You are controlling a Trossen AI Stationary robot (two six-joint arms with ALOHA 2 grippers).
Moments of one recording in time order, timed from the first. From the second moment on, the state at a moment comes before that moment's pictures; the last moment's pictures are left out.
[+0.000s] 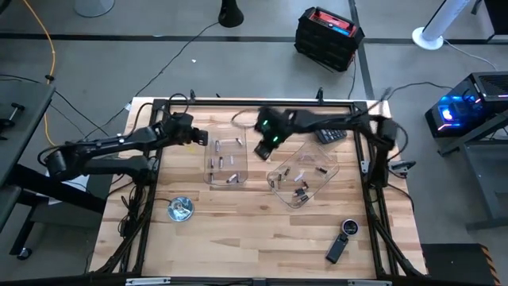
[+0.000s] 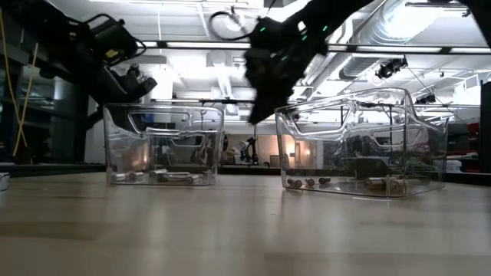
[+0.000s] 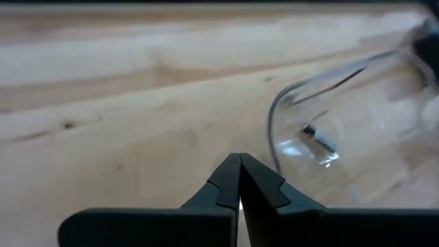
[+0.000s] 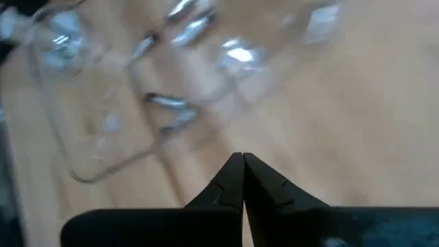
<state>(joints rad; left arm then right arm) 0.56 0.99 0.43 -0.21 -0.17 -0.66 -0.28 1.89 1.43 -0.54 -0.33 0.39</state>
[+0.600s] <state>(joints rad) 0.57 0.87 0.43 -0.22 -0.16 -0.59 0.04 1.40 1.37 -1.48 -0.25 0.73</state>
